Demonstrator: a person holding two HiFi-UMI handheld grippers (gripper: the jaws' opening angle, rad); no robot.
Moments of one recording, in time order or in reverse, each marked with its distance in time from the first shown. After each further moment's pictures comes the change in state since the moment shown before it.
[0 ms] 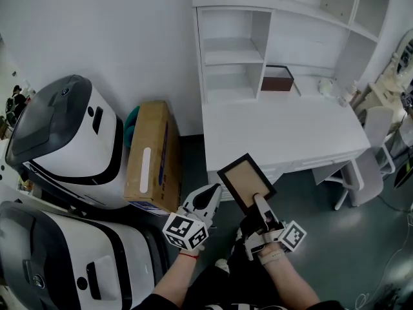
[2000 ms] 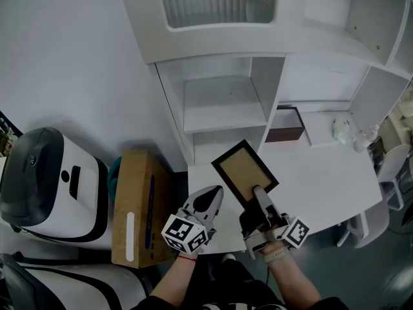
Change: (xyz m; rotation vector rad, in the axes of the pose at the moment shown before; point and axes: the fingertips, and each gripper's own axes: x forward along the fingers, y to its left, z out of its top) left arm 0.293 0.157 0.075 0.048 0.015 -0.031; right arm 0.300 -0.022 0.200 -0.005 0.048 0.126
